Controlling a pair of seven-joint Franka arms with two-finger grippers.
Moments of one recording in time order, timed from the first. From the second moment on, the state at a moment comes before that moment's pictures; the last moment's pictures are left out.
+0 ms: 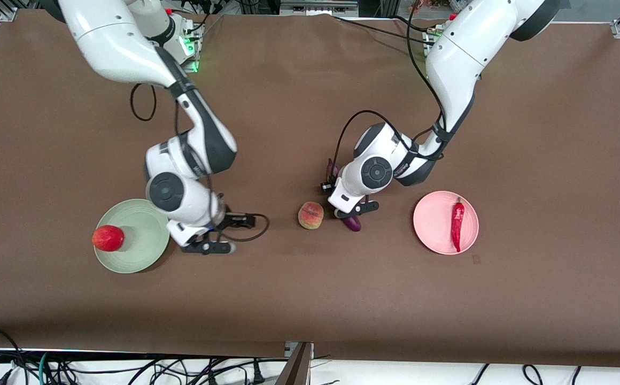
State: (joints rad) left arm -0.32 0.80 -0.33 -1.59 -0.10 2.23 -0.78; right arm 0.37 0.76 0.12 -1.36 0.03 2.16 0.51
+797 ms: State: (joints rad) left arm 0.07 0.69 -0.32 -1.49 -0.09 1.79 -0.15; right arm 0.59 0.84 0.12 -1.36 0.05 2.41 0.88
